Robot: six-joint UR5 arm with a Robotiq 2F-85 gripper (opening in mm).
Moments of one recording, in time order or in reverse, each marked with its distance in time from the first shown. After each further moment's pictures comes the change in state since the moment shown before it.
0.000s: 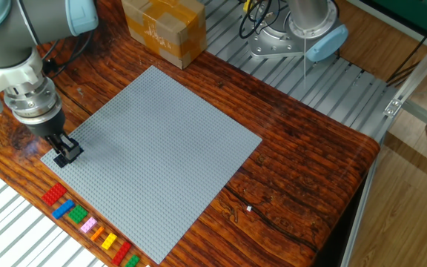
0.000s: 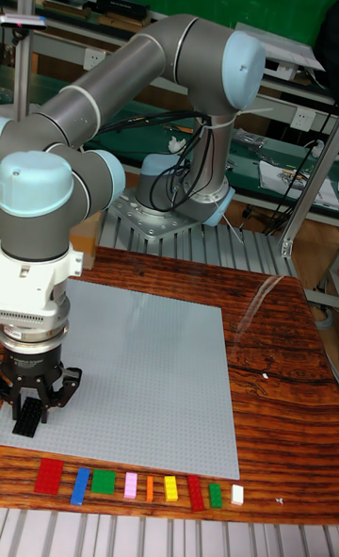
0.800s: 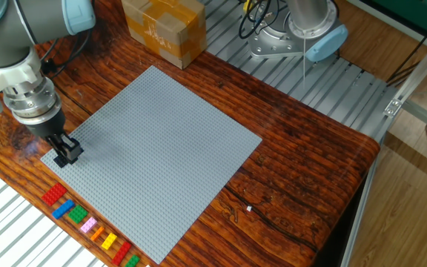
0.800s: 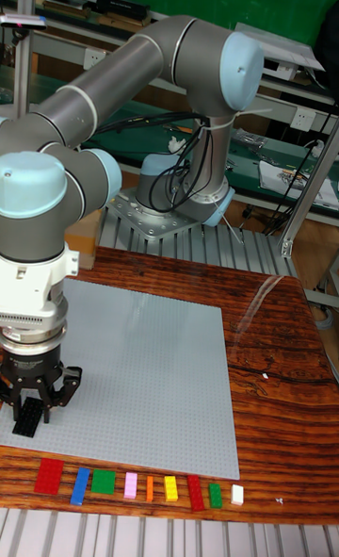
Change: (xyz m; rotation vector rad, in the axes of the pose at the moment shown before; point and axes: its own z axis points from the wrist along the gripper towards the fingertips) arm 0.000 -0.001 0.001 -0.018 0.009 -0.032
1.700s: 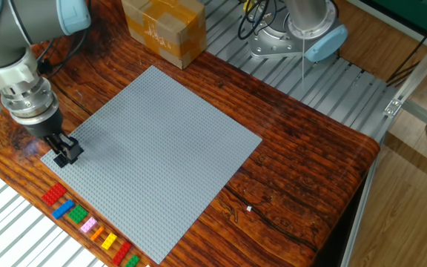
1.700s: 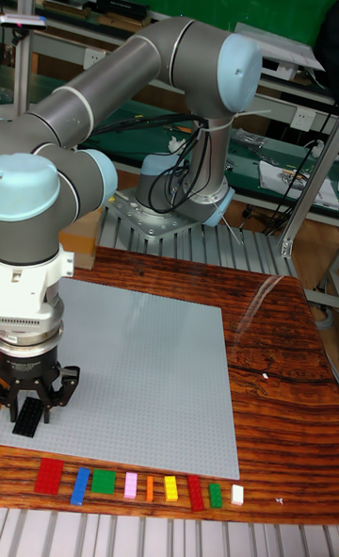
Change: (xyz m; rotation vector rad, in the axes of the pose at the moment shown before) arm 0.000 0.001 0.003 -0.020 0.009 -0.041
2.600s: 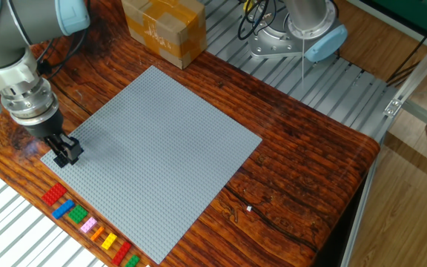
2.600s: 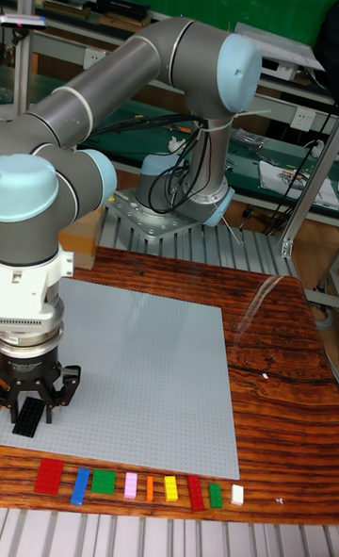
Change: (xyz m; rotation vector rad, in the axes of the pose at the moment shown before) arm 0.000 0.001 0.000 -0.005 -0.001 -0.018
